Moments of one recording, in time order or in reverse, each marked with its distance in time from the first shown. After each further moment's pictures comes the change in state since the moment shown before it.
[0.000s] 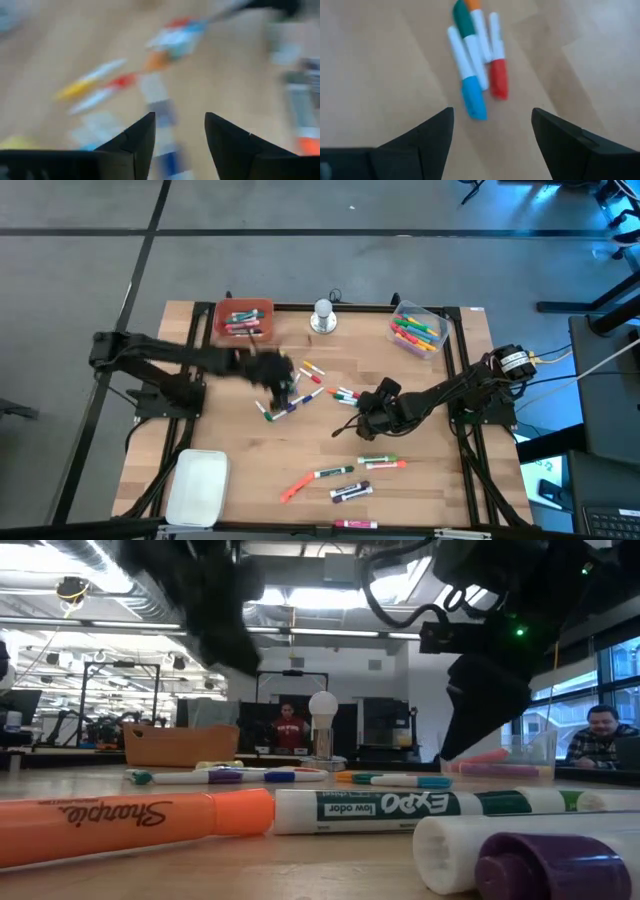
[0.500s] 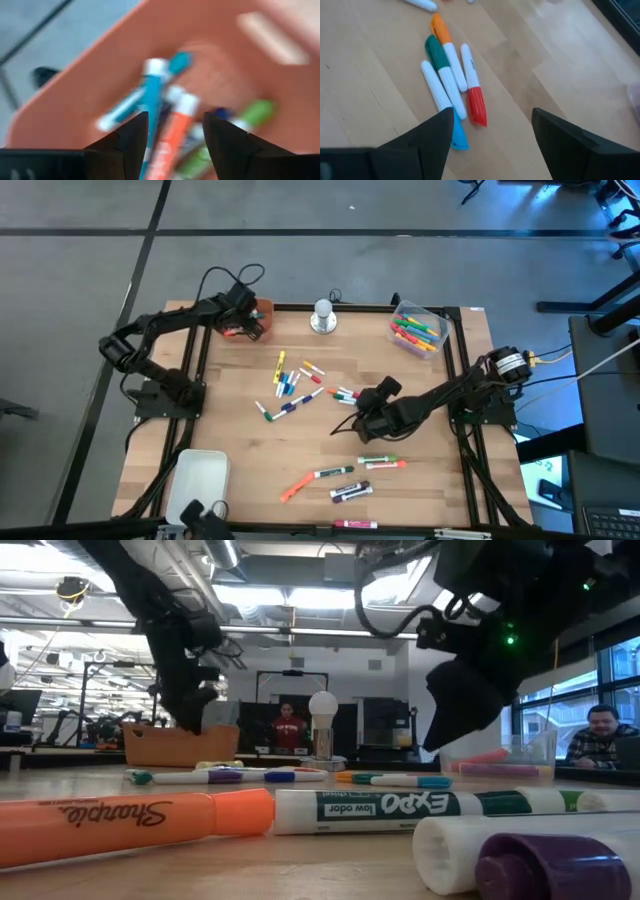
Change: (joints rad) left arm 0.840 0.118 -0.023 -0.105 -0.219 0.352; right arm 0.021 0.041 0.000 0.036 0.197 0.091
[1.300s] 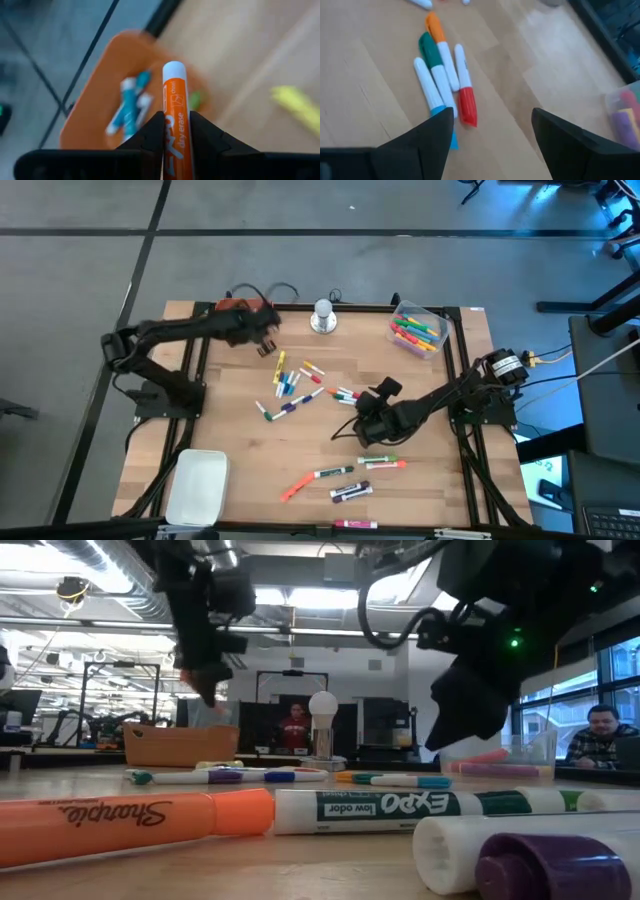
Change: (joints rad) left arm -0.387 -0.011 0.165 -0.283 -0.342 -0.055; right arm 0.029 0.035 0.030 -0.065 0.067 -0.018
